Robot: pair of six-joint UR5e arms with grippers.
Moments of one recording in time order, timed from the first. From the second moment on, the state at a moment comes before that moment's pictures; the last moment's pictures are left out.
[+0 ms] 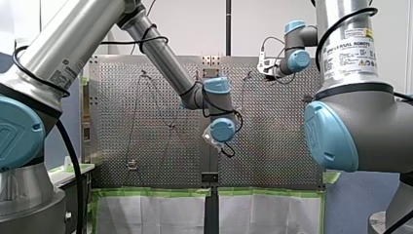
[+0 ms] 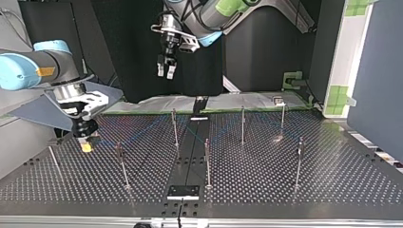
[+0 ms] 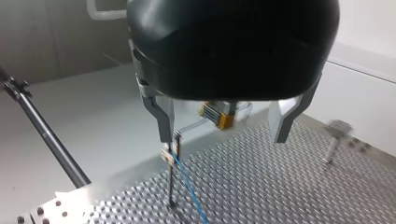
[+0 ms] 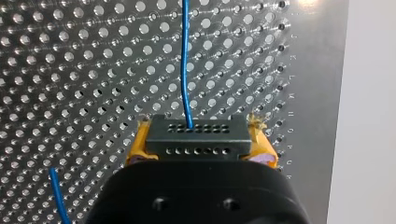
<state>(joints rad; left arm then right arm) -0.90 -2.10 -1.84 -2.09 -2.27 -2.24 1.79 -1.32 1.50 -0.18 1.26 1.67</state>
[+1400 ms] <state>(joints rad) -0.89 -2.39 -2.20 -1.87 -2.31 -1.90 1.79 -1.32 1.50 -0.18 1.26 1.67</state>
